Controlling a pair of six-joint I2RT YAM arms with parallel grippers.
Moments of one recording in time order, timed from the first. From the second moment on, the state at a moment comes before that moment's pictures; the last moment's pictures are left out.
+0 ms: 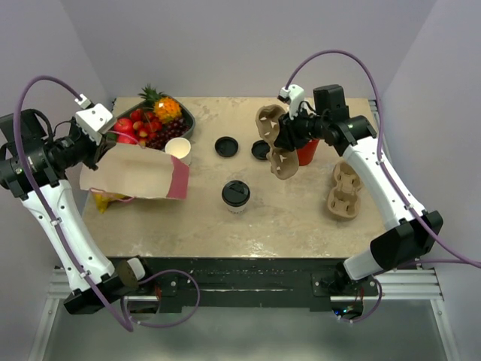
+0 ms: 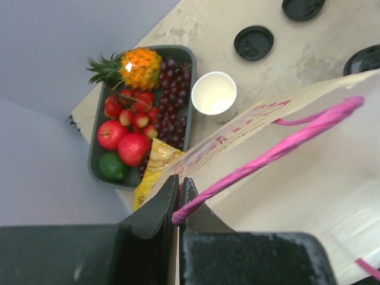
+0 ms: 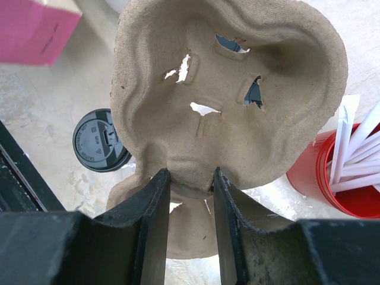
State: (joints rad) left arm 0.53 1.19 1.77 -1.33 0.88 1.01; right arm 0.36 1.50 1.61 -0.78 -0.44 -0.22
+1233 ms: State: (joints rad) left arm 0.12 1.11 1.46 -0.74 0.61 0.07; right arm 0.39 1.58 1.82 -0.80 -0.44 -0.24
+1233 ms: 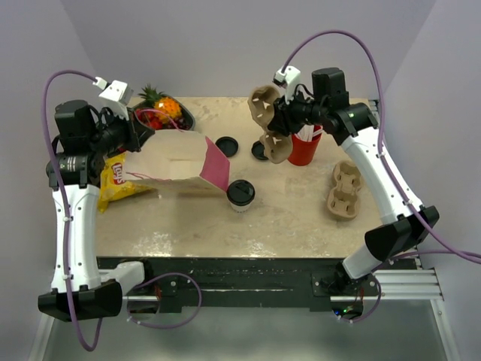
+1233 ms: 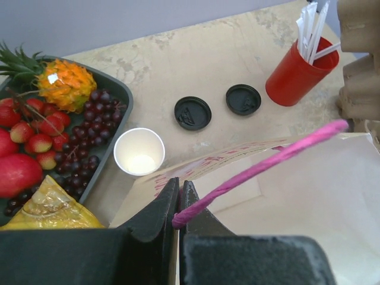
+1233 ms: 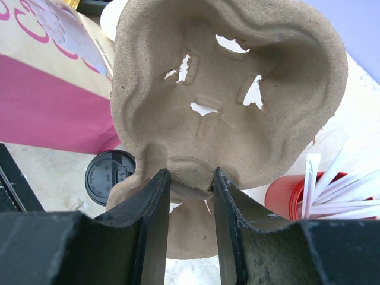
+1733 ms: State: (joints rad) left arm 0.12 1.14 1.60 -0.86 0.53 0.16; right arm 0.39 1.56 1.82 -0.80 -0.45 -0.25
